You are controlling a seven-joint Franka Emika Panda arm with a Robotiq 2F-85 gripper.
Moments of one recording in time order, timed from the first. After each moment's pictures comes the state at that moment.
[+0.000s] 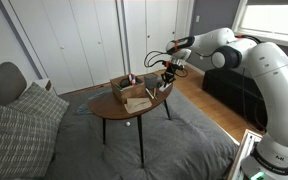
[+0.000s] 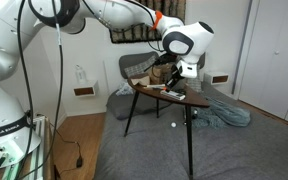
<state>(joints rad) -0.34 0.82 -0.14 -1.21 0.59 1.72 0.69</state>
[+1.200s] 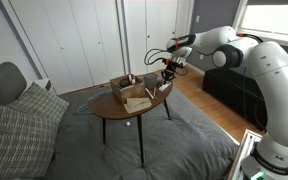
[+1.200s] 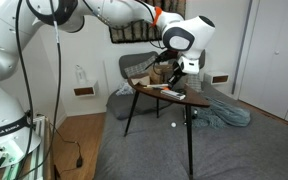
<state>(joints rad) -0.35 0.80 -0.14 -1.20 0.59 1.75 0.69</state>
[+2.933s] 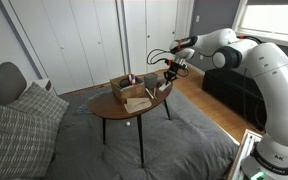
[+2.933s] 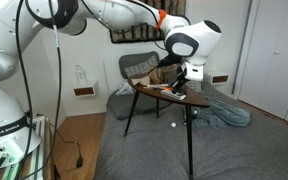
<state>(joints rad) -0.39 0.83 -0.14 -1.19 0.62 1.77 0.71</state>
